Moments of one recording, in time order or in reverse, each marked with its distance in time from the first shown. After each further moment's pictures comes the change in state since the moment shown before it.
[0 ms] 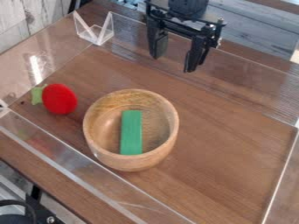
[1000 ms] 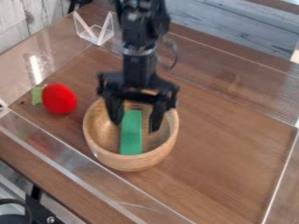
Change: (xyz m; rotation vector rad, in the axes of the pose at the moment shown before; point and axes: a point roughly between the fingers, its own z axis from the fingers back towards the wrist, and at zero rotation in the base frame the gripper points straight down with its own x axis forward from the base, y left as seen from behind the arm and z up) arm -0.067 0.024 -0.076 -0.037 0.017 0.422
